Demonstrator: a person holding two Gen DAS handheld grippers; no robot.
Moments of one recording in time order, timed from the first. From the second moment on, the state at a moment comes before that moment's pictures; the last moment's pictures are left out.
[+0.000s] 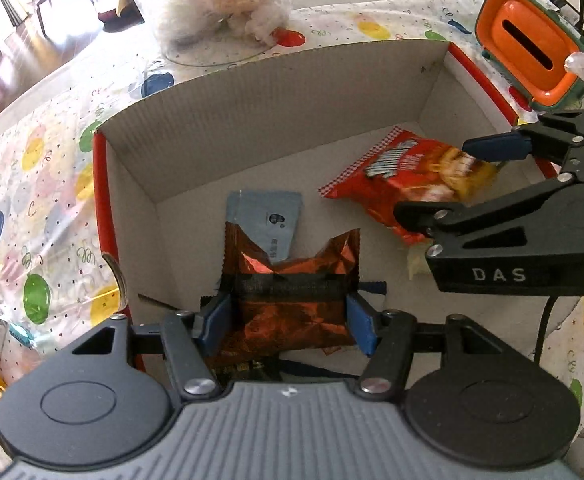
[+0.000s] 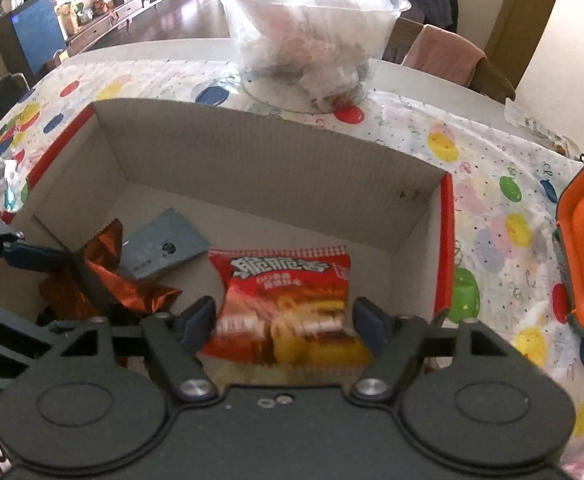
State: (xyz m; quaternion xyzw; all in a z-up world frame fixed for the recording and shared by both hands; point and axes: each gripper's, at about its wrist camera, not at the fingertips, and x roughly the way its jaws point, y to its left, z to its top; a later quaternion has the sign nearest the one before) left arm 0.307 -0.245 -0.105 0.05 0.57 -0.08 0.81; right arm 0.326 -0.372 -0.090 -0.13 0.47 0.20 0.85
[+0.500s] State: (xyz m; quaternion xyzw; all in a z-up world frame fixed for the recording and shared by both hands) left arm 0.282 -0.229 -0.074 0.02 0.53 -0.10 0.84; right arm 0.296 -0.391 -0.055 -0.08 0.45 0.20 0.87
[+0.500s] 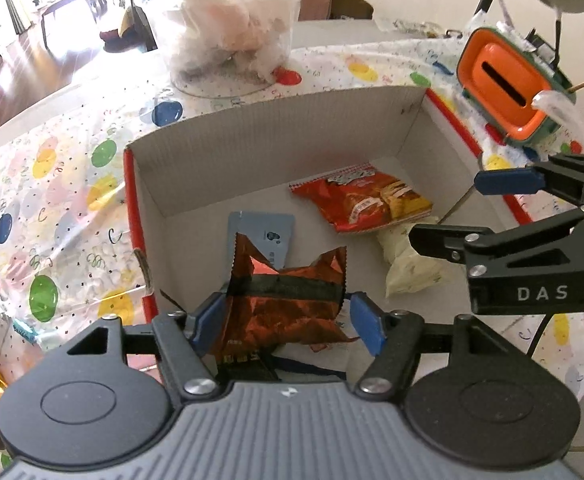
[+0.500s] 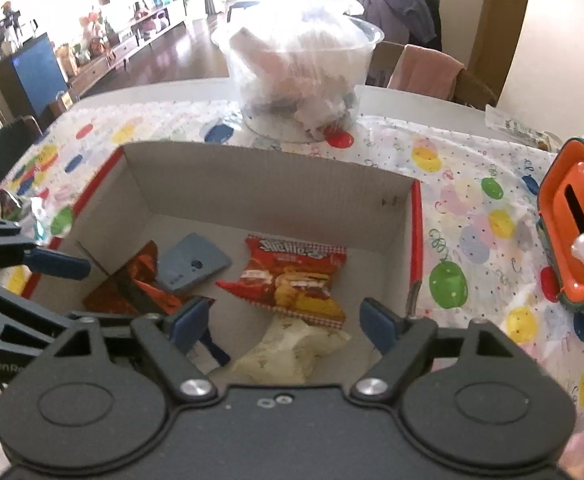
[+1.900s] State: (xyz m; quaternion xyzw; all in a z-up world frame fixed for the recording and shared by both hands) left arm 0.148 -0.068 -0.002 -0.05 0.36 -0.08 0.93; right arm 0.161 -0.298 0.000 0.03 0.35 0.24 0.90
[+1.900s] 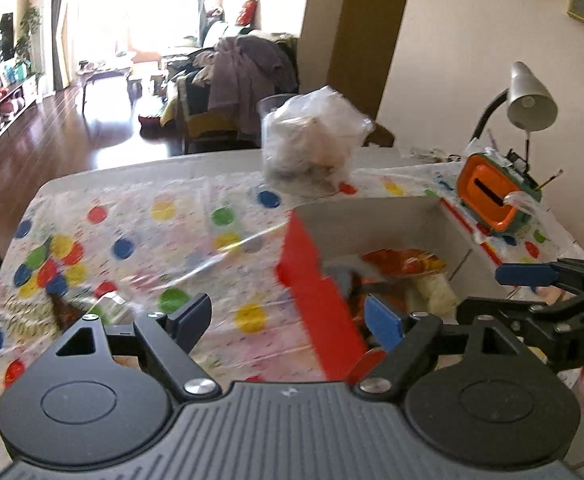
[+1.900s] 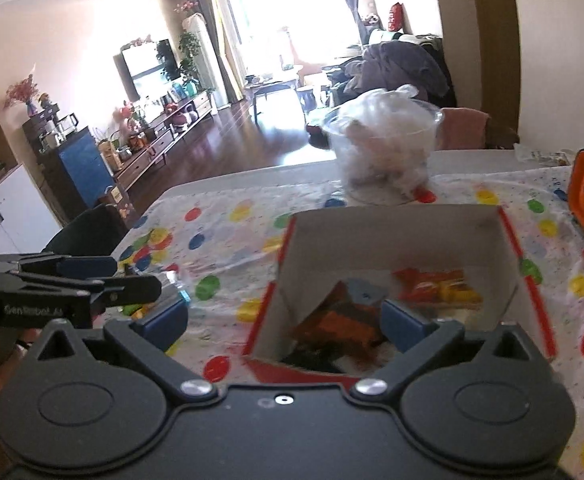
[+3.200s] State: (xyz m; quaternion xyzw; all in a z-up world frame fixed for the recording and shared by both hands) left arm 0.113 0.144 -0.083 -0.03 0.47 -0.01 0.88; right arm 0.129 -0.015 -0.144 -0.20 0.45 0.41 0.77
